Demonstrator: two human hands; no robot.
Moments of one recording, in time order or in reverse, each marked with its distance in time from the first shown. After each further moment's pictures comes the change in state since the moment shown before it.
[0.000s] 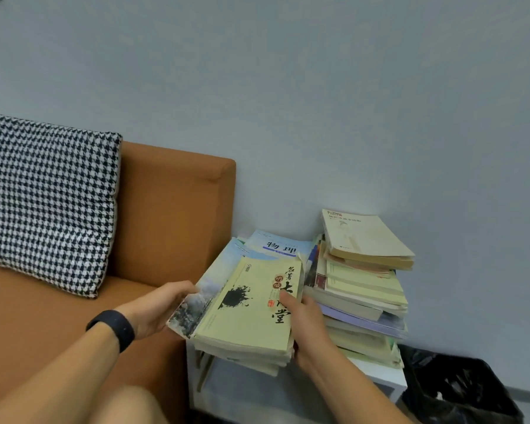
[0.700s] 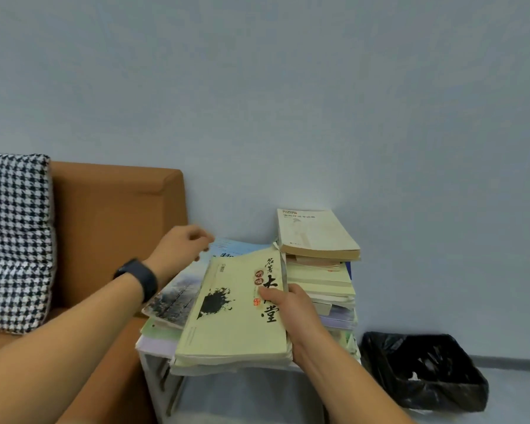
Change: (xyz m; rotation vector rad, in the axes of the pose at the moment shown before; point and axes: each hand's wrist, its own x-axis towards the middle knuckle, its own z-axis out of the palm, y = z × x) left_hand 0.056 0.118 0.104 0.717 0.466 0.532; right_hand -0.008 -0.047 -0.063 0.035 -0.015 0.001
